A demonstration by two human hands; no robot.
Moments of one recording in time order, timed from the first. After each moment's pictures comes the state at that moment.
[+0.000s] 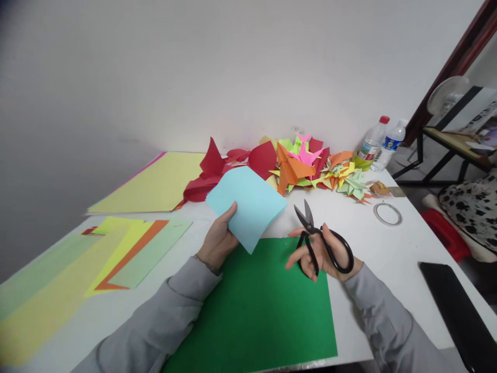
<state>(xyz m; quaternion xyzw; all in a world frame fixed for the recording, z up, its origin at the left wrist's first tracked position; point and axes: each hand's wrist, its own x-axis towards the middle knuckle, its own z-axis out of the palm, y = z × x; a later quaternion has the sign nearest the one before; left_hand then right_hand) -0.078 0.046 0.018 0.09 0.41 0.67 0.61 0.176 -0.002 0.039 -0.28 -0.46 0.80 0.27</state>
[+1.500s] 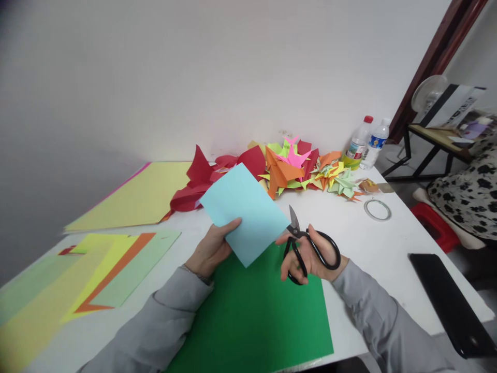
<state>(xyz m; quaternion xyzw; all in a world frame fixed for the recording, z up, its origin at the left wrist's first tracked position) -0.078 0.037 0.018 0.24 0.43 0.60 0.63 0.171 0.000 0.025 -0.14 -0.40 0.86 0.27</state>
